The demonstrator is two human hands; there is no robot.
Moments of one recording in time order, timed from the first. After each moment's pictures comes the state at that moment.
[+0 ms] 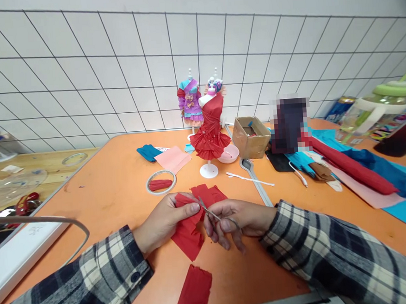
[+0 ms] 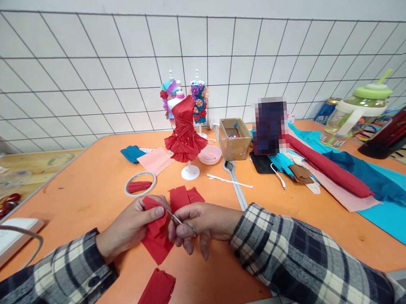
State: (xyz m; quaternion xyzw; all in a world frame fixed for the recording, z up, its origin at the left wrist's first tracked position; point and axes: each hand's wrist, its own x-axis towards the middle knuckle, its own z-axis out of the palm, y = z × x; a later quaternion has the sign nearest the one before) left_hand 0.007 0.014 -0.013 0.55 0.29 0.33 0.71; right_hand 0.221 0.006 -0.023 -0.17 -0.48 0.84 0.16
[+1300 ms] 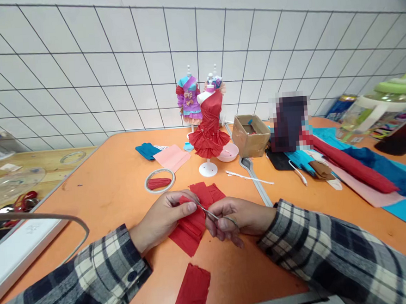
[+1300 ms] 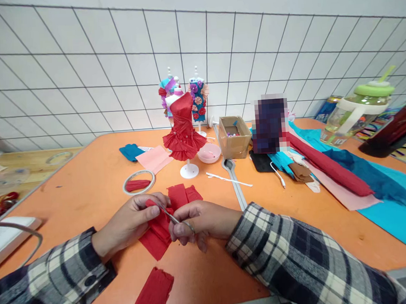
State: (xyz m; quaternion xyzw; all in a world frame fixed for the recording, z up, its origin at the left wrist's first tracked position) left_hand 0.000 0.019 -0.022 0.56 0.32 0.40 0.65; right_hand 0.219 0.000 -0.021 -0.22 -0.50 0.81 0.19
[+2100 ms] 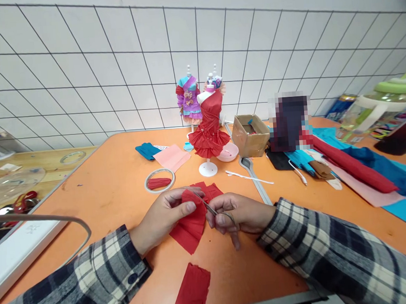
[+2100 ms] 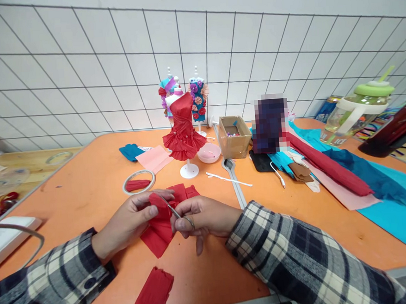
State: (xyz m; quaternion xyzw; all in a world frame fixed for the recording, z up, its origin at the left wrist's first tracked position) left_hand -0.003 0.020 -0.020 0.61 0.36 0.39 0.59; right_hand 0.221 0.004 -0.021 -0.21 -0.49 0.82 0.21
